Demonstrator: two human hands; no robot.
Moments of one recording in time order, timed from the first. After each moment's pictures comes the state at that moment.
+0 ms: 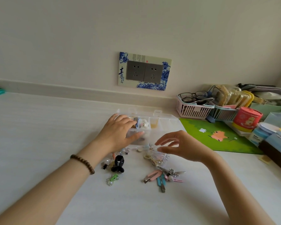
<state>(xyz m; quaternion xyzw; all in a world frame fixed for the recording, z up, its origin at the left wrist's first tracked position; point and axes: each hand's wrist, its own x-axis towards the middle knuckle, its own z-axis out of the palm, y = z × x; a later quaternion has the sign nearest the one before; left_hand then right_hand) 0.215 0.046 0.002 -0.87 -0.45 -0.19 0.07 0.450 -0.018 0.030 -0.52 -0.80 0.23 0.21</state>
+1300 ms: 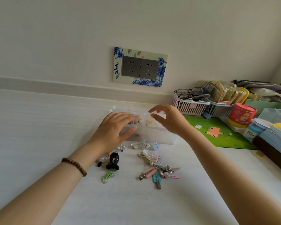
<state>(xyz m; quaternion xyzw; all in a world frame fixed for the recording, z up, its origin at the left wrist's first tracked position) 0.214 0.047 -0.013 -0.87 -0.38 -0.33 0.01 0.437 0.043 0.045 -0.54 -0.79 0.00 0.29</state>
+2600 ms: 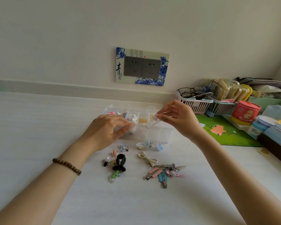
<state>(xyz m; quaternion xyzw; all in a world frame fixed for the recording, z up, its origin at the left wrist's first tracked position) 0.186 0.029 0.013 -0.87 -0.37 -0.32 0.00 0.433 0.004 0.051 -0.46 -0.69 0.27 0.49</state>
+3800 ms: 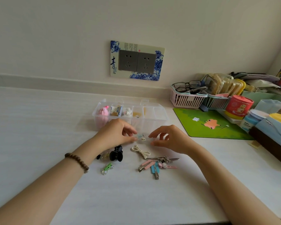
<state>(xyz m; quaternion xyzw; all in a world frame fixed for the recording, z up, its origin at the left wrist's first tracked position) 0.229 0.023 -0.006 -0.80 -0.46 -0.28 -0.27 0.452 -0.006 -0.006 -0.55 -0.77 0.20 0.24</state>
